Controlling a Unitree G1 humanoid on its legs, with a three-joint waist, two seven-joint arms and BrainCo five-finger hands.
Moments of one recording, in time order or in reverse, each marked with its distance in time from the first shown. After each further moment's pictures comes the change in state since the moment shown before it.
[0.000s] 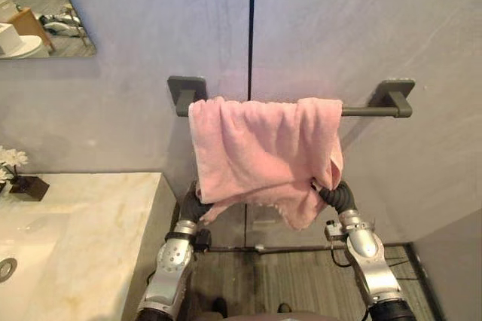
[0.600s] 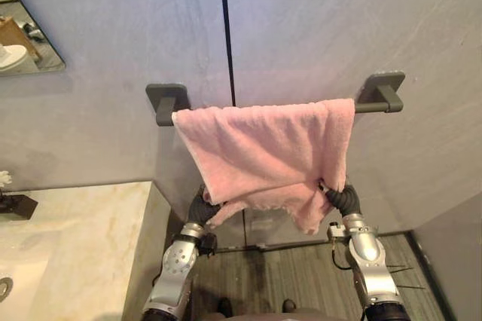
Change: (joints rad) left arm 0.001 -0.024 -0.025 0.063 -0.001 0.007 -0.025; right arm -0.011 0.042 -0.068 0.079 0.003 -0.025 0.000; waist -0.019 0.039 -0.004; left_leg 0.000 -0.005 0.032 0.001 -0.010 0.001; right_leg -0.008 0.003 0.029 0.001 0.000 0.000
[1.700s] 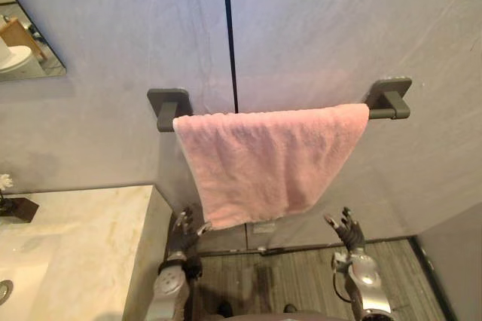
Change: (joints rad) left arm 0.058 -0.045 0.195 0.282 -0.057 0.073 0.095; right arm 0.042 0.072 -0.153 0.355 -0.001 0.099 -0.135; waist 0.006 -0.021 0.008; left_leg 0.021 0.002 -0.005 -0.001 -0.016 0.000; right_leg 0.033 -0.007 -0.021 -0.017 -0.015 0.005
